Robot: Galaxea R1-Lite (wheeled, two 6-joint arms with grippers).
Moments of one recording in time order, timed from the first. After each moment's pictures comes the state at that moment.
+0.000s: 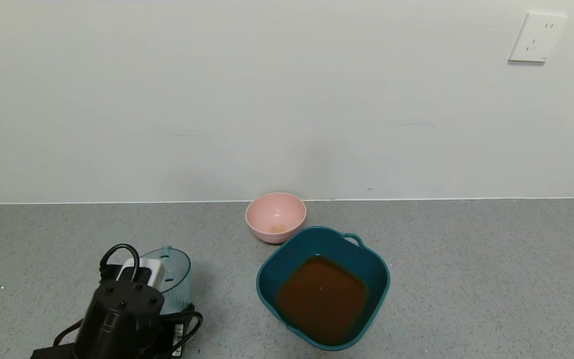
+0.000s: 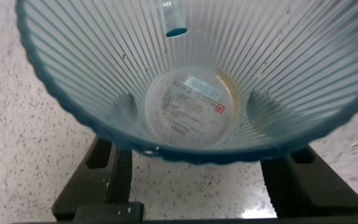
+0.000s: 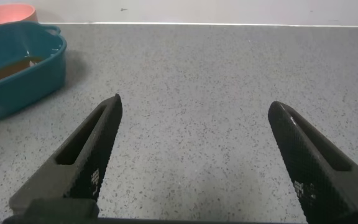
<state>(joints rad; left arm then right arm) -0.60 1.58 -0.30 -0.56 0.67 -0.29 0.01 0.00 0.00 -0.01 -0.02 0.02</state>
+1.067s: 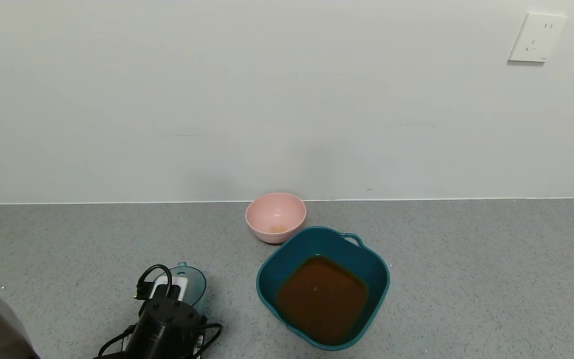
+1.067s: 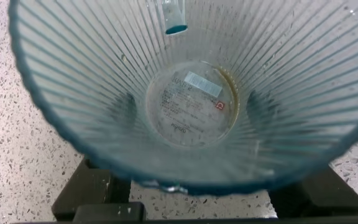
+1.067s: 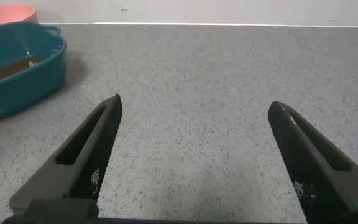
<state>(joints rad) -0.60 1.87 -0.21 -0.87 0.68 -0.29 0.01 0.00 0.00 -0.01 -0.02 0.02</state>
